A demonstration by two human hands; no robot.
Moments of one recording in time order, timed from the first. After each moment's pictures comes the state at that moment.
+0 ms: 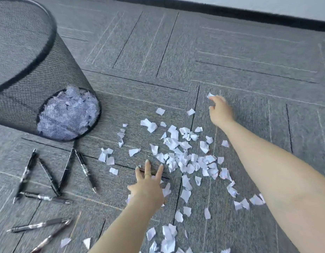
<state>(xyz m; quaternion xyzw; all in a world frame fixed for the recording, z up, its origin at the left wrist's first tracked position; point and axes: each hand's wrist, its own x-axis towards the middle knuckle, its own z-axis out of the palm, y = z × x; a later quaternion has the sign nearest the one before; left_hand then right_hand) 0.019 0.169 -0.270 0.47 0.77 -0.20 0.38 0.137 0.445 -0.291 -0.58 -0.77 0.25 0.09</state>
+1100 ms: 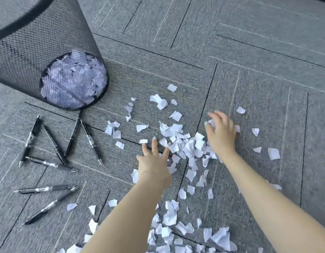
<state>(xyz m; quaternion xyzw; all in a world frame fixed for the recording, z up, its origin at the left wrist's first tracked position) 0.021 0.167 -0.268 0.52 0.73 -0.29 0.32 0.147 0.318 -0.310 -0.56 -0.79 0.23 0.07</state>
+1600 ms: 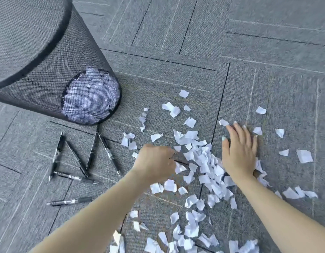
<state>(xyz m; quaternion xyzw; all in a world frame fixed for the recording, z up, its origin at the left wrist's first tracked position) -0.038 0.176 -0.242 0.62 0.73 -0.11 0.27 0.160 0.285 -0.335 -0.59 -0.79 0.13 0.04</state>
